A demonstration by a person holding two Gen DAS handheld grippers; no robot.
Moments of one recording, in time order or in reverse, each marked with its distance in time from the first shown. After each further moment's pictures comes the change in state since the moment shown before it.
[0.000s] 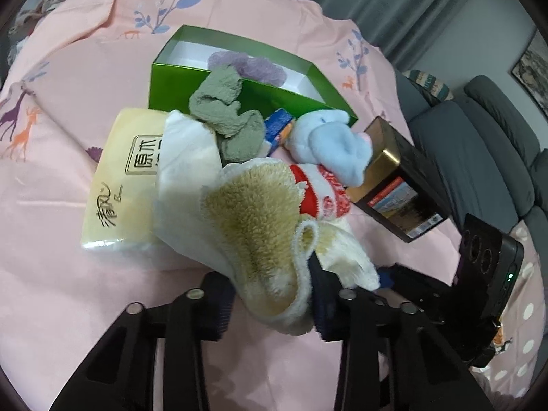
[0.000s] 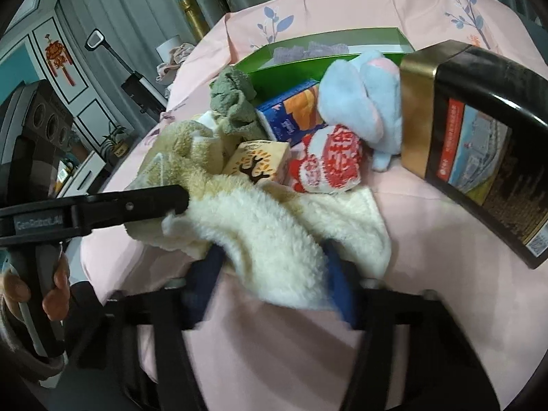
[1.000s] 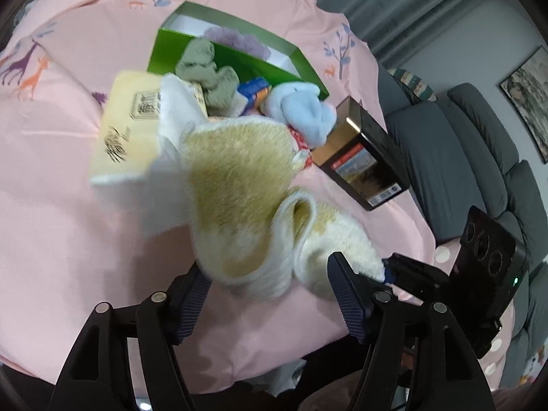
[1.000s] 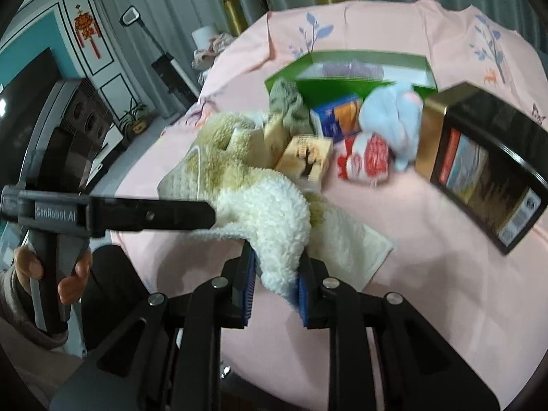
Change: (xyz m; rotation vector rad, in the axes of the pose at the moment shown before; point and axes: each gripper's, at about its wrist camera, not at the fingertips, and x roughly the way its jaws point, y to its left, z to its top) left arm -0.027 -0.010 -0.040 -0.088 0.067 -0.111; right arm -0.056 0.037 -0.025 -0.127 0.046 0.014
